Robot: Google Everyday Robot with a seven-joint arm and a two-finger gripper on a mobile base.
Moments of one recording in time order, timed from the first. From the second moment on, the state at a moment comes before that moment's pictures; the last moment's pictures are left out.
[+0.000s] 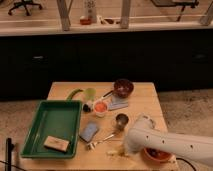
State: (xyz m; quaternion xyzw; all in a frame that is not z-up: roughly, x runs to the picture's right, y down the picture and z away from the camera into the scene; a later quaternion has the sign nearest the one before) arm 0.119 0.338 0.753 -0.35 -0.08 -0.03 0.93
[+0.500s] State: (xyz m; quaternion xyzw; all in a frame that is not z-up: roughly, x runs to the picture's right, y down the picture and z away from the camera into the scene) arm 0.118 0.325 0.738 -0.32 -0.12 -0.02 0.94
